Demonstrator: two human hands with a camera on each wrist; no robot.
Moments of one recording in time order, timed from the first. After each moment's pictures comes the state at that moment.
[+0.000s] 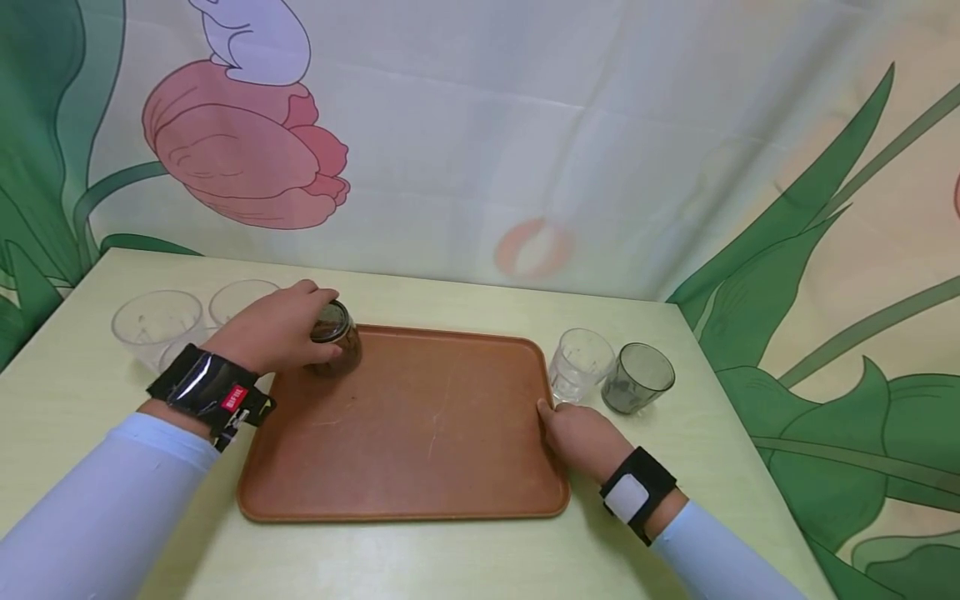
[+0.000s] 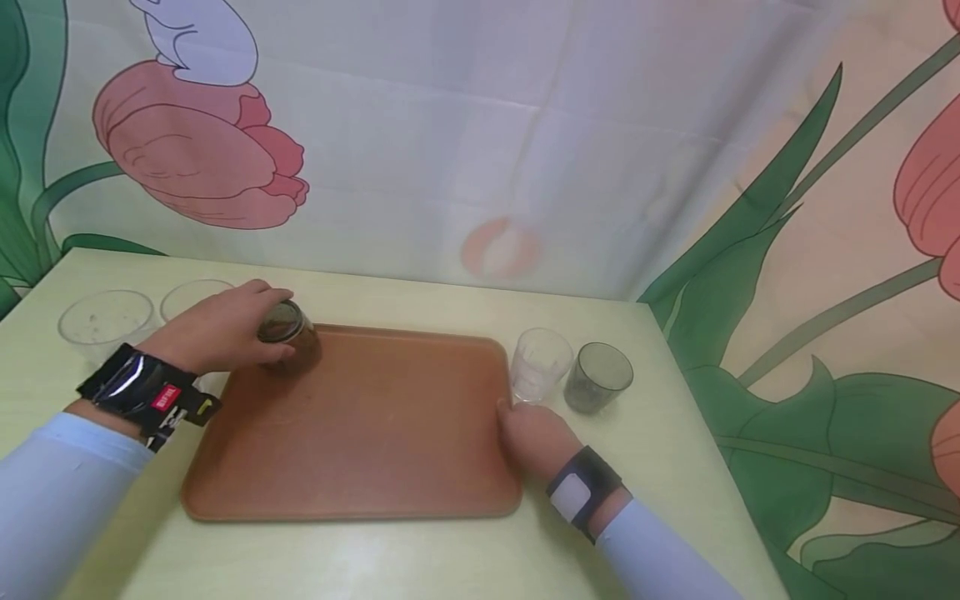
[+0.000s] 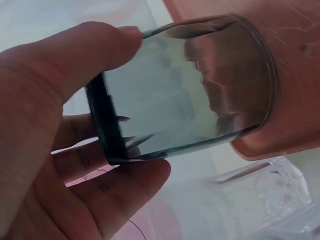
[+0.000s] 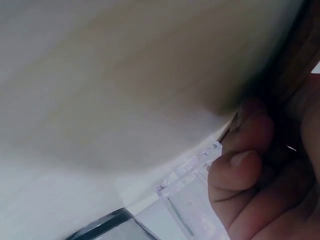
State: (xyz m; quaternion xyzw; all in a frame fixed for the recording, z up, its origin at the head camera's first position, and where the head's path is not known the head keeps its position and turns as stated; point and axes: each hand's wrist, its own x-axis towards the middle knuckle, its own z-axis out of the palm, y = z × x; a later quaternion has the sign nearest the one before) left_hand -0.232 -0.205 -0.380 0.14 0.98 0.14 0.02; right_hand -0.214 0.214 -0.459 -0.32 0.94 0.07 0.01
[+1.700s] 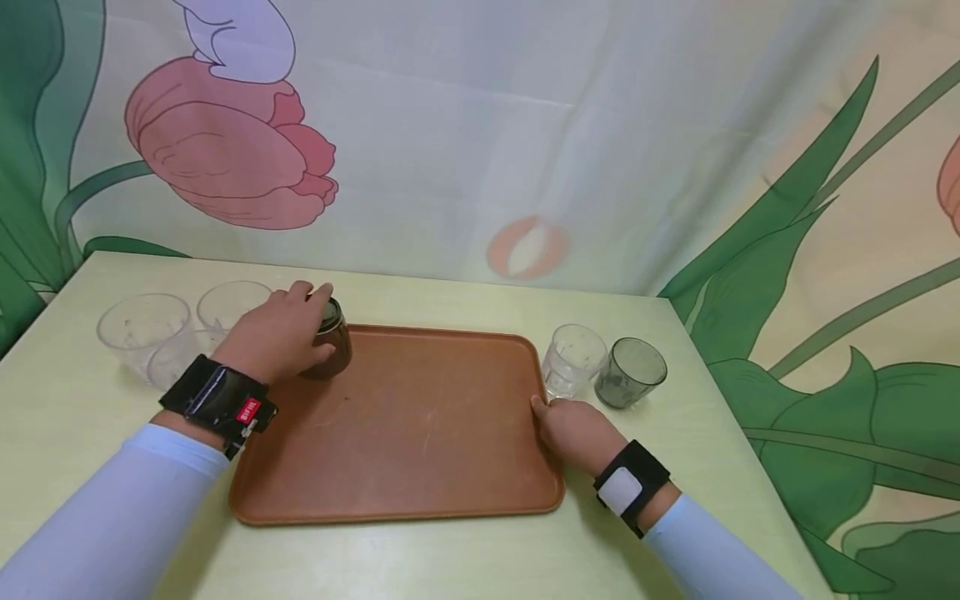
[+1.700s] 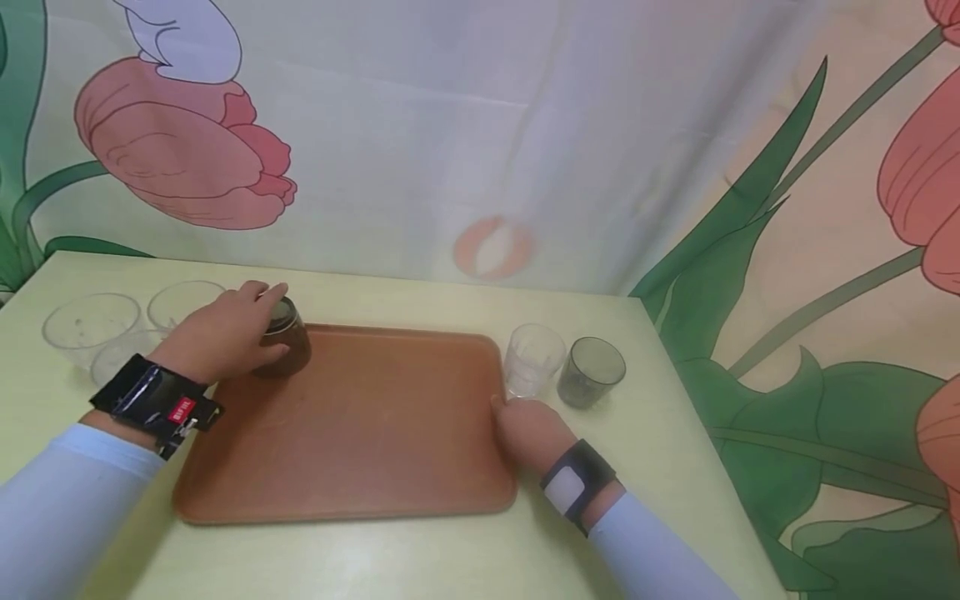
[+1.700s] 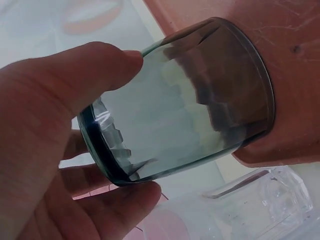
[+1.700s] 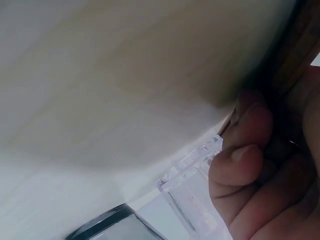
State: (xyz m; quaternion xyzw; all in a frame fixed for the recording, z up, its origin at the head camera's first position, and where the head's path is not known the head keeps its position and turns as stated) left_hand -0.236 -0.188 -0.397 0.12 0.99 0.09 -0.03; right_hand -0.233 0.225 -0.467 -0.36 0.93 0.09 -0.03
